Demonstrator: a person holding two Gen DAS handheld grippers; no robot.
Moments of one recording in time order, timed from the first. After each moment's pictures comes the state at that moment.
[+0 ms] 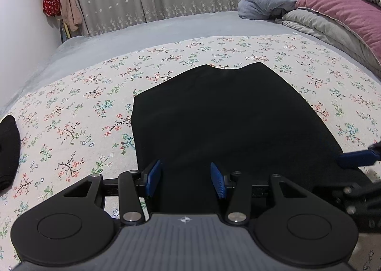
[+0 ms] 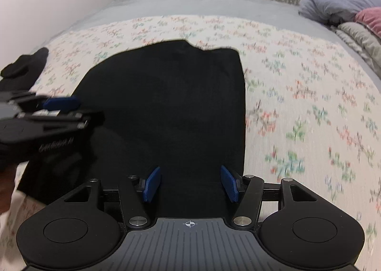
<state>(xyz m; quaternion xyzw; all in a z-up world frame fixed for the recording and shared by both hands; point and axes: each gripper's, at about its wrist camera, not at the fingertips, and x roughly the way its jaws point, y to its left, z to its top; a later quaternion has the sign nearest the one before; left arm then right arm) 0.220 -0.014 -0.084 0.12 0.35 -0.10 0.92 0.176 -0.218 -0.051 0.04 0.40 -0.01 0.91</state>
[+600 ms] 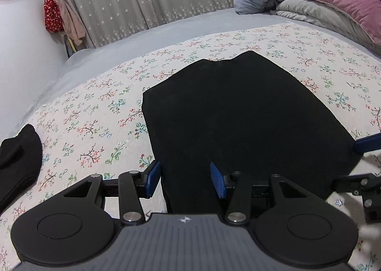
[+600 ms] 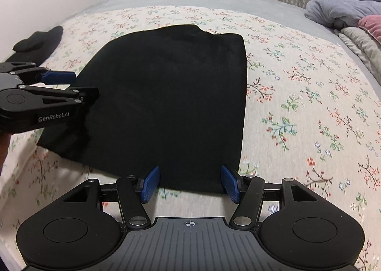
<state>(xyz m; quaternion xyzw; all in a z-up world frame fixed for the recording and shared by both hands) 0.175 -0.014 -0.080 0.17 0.34 -0.09 0.92 0.130 -0.208 -0.056 -0.01 0.41 0.00 0.91</state>
